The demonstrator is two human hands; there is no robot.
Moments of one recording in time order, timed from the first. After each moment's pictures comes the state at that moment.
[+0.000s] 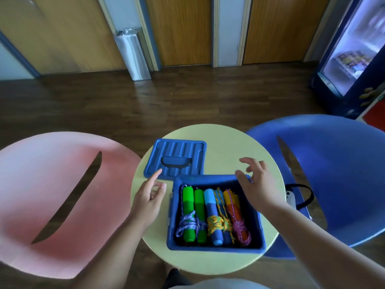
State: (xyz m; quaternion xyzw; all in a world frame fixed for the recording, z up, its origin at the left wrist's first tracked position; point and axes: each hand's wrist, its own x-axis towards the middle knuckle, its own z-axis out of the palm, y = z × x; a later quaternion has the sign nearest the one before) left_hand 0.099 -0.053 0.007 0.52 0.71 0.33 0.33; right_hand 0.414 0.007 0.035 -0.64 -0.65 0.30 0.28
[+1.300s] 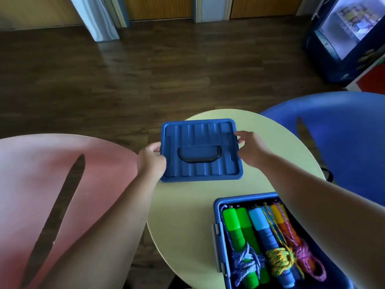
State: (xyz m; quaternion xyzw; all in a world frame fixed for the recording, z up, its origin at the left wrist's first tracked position) left_hand -0.009 0.169 -0.042 0.40 0.79 0.27 0.38; right_hand 0.282 0.199 -0.028 -0.74 -0.55 0.38 0.10
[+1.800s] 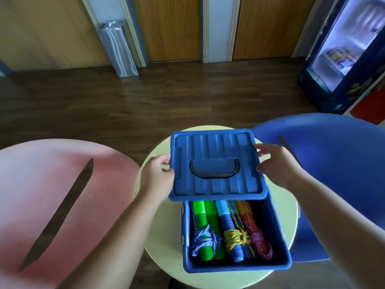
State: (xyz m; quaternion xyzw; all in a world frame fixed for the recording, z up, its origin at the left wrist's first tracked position) left_hand 0.086 0.050 0.042 0.50 0.73 0.34 0.32; right_hand 0.408 0.086 0.061 -0.70 -0.59 0.34 0.21
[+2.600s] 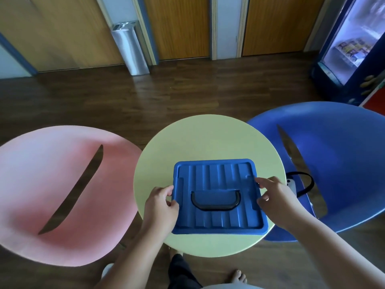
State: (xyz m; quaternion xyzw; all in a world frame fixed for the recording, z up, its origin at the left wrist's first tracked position) left_hand 0.147 -0.098 0.014 0.46 0.79 0.29 0.30; right_hand 0.453 -0.052 0.017 -0.68 -0.64 0.35 0.13
